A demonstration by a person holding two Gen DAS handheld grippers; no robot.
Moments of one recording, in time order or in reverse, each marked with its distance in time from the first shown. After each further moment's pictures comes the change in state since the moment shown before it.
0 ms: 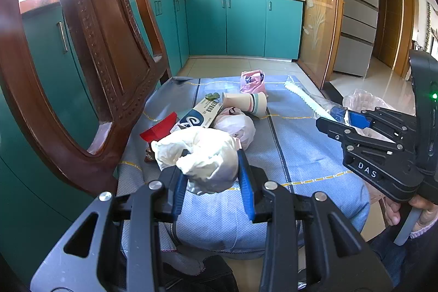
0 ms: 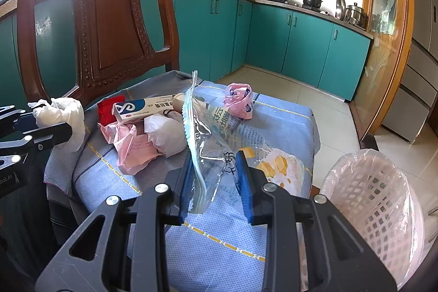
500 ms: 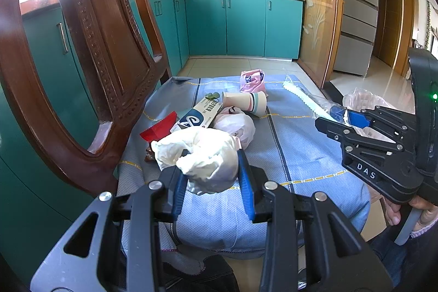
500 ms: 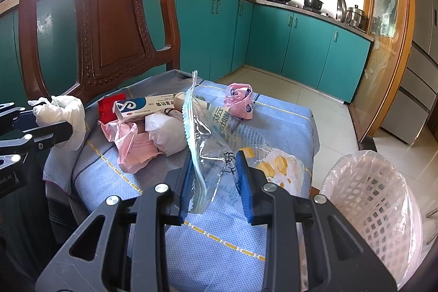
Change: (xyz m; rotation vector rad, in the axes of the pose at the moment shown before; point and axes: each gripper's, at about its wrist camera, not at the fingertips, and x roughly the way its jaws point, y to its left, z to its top) left arm 0.001 0.000 0.000 0.002 0.001 0.001; right arm 0.000 0.002 -0.001 -0.010 -0.001 -0.004
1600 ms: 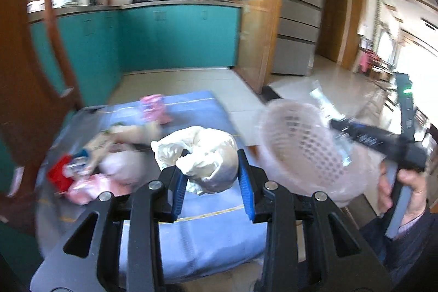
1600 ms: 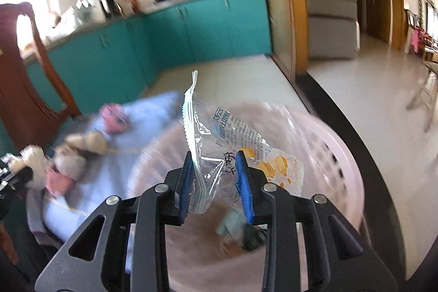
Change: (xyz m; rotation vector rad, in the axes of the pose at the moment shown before) left arm 0.006 -0.109 0.033 0.122 -0.054 -0.339; right arm -0.082 -0.199 -0.073 0.502 0.047 -0.271
